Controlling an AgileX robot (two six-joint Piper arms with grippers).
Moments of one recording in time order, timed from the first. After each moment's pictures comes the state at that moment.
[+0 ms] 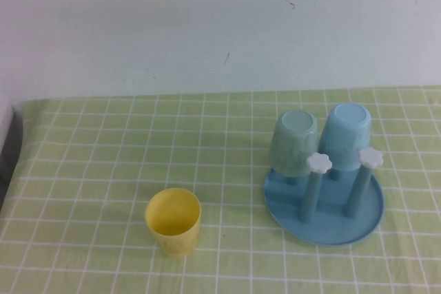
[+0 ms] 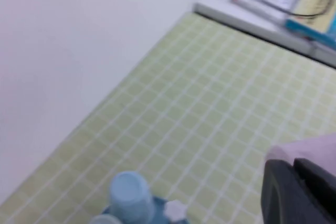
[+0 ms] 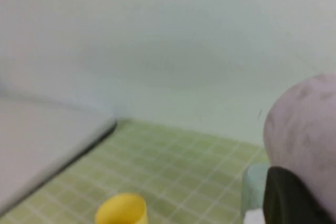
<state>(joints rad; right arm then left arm) -0.02 0.55 -0.58 1.31 0.67 -1.09 -0.78 1.71 -2.49 -0.33 1.30 0.07</state>
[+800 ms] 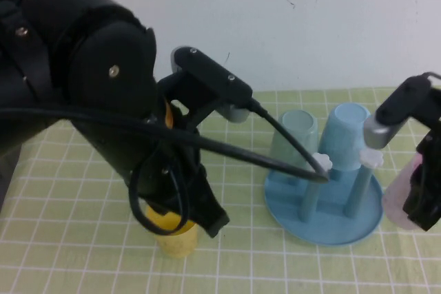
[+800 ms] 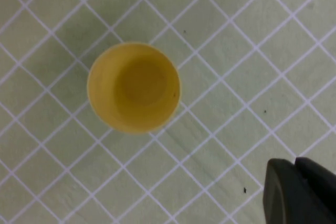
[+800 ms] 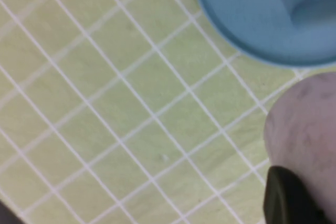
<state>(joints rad) 0.35 1.43 -1.16 0.16 1.20 -0.51 -0.77 1.43 -1.42 0.01 1.29 0.03</state>
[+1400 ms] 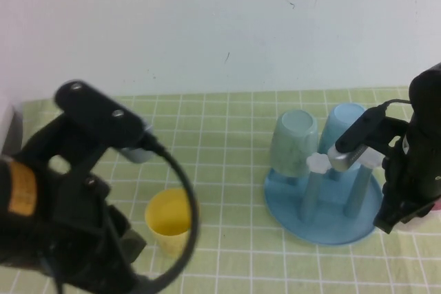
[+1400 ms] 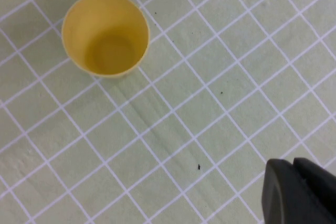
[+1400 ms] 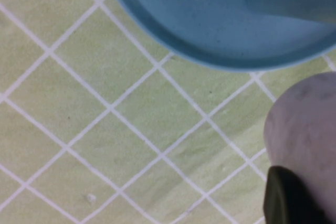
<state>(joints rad) 0.45 1.68 -1.16 -0.11 1.08 -0.29 -0.77 1.06 -1.12 -0.05 1.19 -0.09</state>
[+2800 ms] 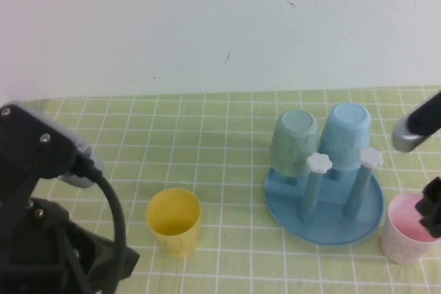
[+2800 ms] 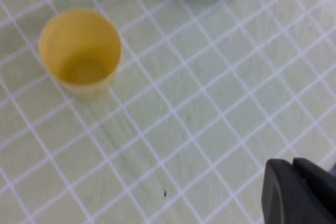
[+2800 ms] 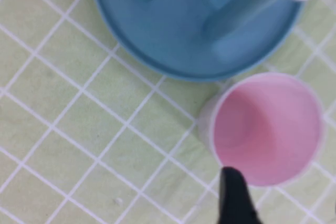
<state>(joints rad) 0.45 1.29 -0.94 -0.08 0.93 -0.15 -0.77 0.87 -0.99 -0.12 1.08 -0.13</state>
